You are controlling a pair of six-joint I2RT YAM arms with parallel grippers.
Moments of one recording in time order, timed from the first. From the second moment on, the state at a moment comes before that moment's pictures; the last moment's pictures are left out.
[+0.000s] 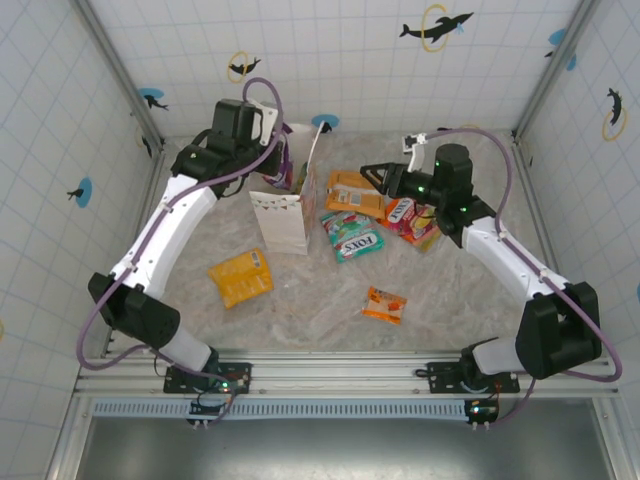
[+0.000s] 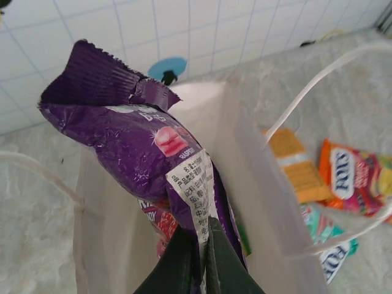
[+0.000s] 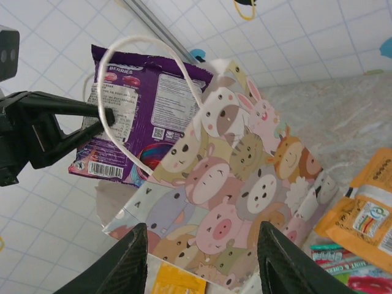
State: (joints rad) left arm -0.45 1.58 1.72 -0.80 0.01 0.01; right arm 0.36 1.38 1.02 0.12 -0.63 0.58
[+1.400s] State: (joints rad) left arm -0.46 1.23 1.39 -0.82 0.09 -0.29; right arm 1.11 1.38 0.51 0.34 0.14 1.25
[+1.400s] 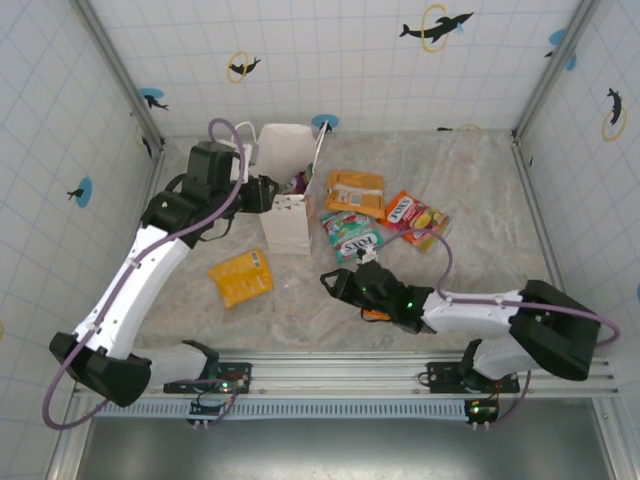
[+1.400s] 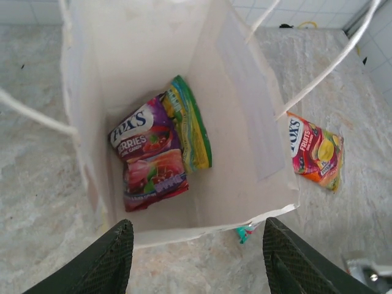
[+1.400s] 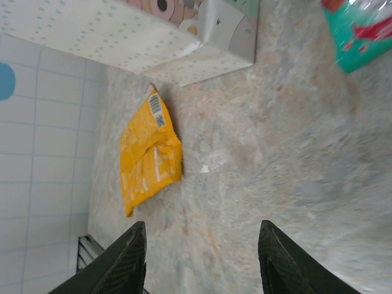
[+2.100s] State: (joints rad) left arm -0.30 1.13 1.22 -0.79 0.19 -0.31; right arm 1.38 2.07 1.00 0.59 0.42 1.77
